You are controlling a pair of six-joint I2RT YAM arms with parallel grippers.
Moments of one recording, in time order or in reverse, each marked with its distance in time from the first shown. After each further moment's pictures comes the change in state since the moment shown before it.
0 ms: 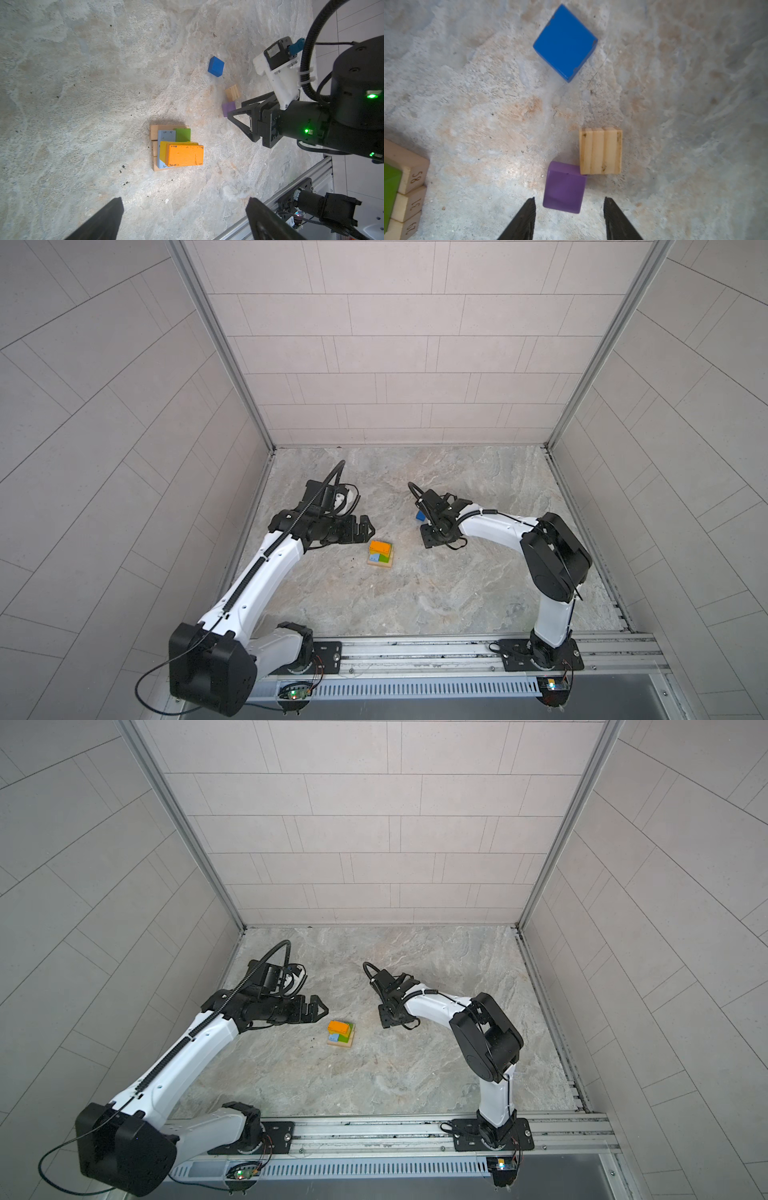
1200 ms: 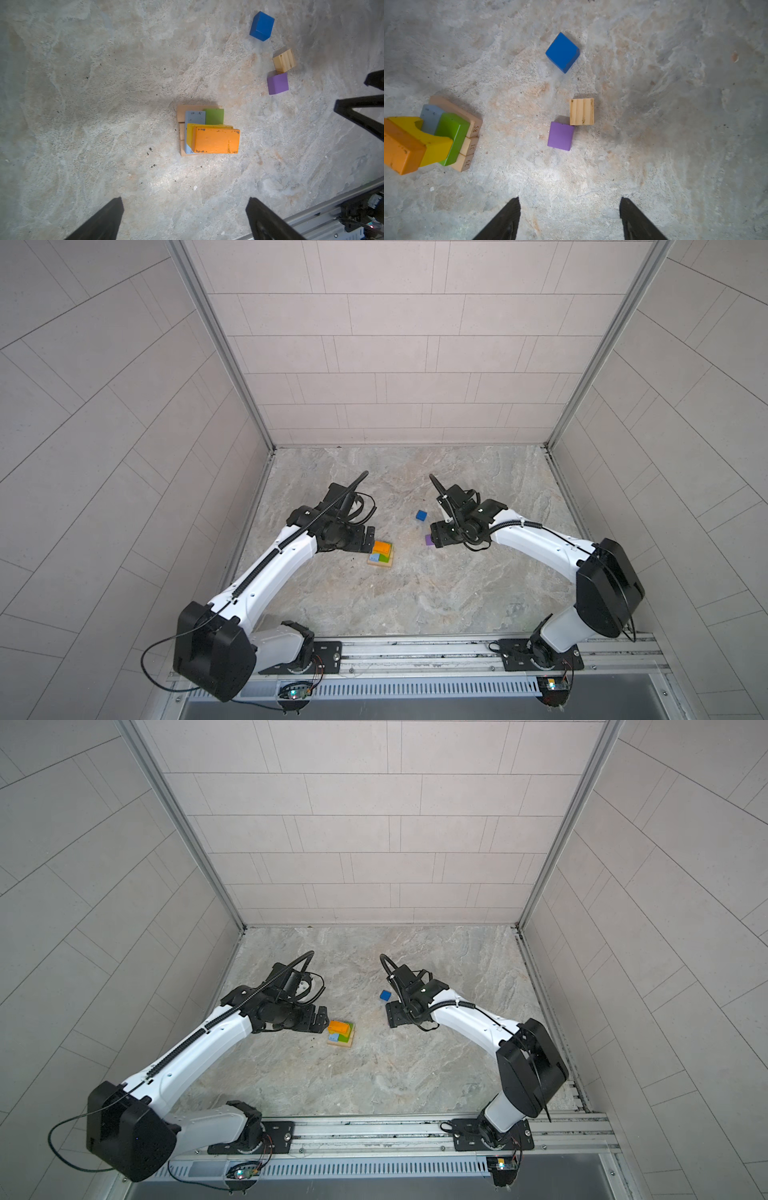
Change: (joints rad) left arm -0.142 0.065 0.033 -0.111 -0.247 0.017; right arm -0.033 -0.272 -0.093 -0.076 -0.047 -0.029
